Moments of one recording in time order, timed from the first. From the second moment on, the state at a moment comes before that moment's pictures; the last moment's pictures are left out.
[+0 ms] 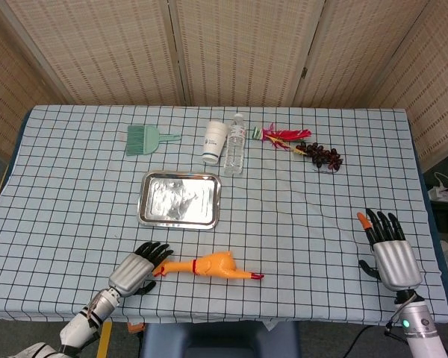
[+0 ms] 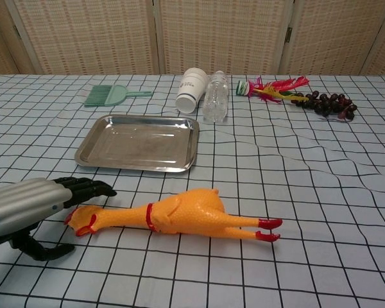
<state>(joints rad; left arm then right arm) -0.46 -1.52 0.01 -1.50 1.54 0.96 0.25 0.13 -1.28 0.04 -1.53 -1.53 1.42 -0.24</state>
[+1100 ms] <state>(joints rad) -0.59 -1.66 -0.06 -1.38 1.50 0.96 0.24 0.15 -1.28 0.04 -1.53 -1.48 1.37 -0.26</state>
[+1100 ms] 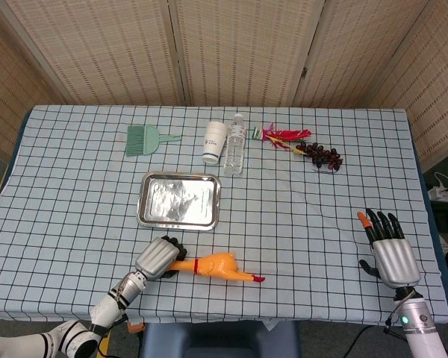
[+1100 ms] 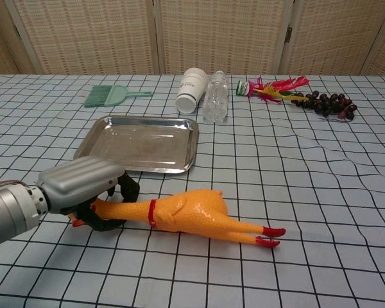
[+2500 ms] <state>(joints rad) -0.64 -1.48 -0.16 -1.51 1.36 0.95 -0.20 0.54 -1.41 0.18 -1.80 -1.26 0.89 -0.32</state>
